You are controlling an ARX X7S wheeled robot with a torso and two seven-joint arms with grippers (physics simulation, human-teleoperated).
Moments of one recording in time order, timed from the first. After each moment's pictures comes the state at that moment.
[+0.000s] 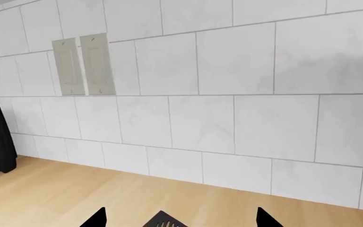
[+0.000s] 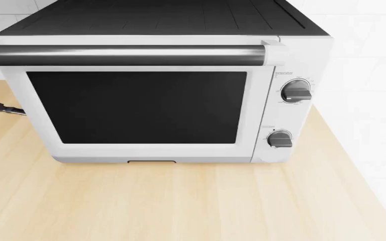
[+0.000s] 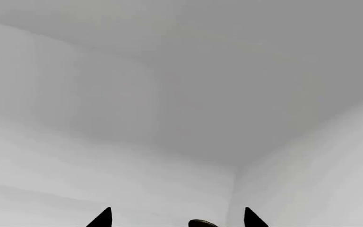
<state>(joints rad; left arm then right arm) -0.65 -0.81 -0.23 -0.15 -0.49 -0.56 0.01 2.36 0.00 -0.10 1.11 -0.26 0.82 -0.18</state>
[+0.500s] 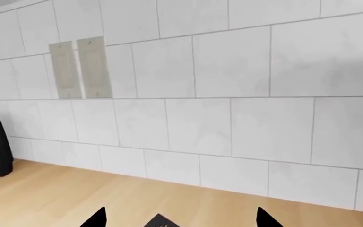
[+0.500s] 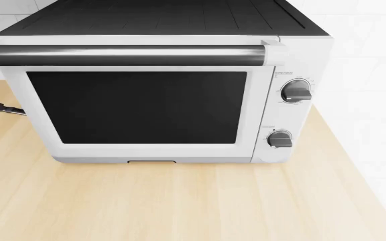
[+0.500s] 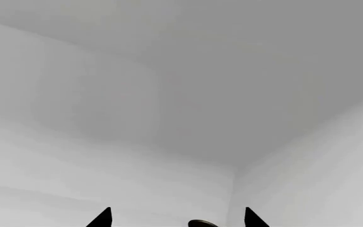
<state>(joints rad) -0.65 -0.82 -0.23 -0.15 -0.49 -0.56 0.01 2.36 0.00 -0.10 1.11 -0.26 0.82 -0.18</state>
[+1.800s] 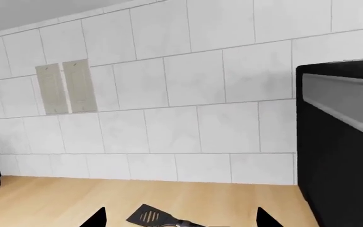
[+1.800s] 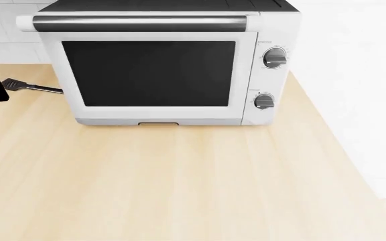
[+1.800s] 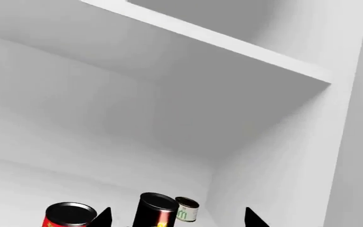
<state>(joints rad) -0.77 -0.76 -0.10 -0.18 -0.45 -0.51 0.06 2.36 0.00 -0.13 0.90 -0.33 1.01 -0.31</state>
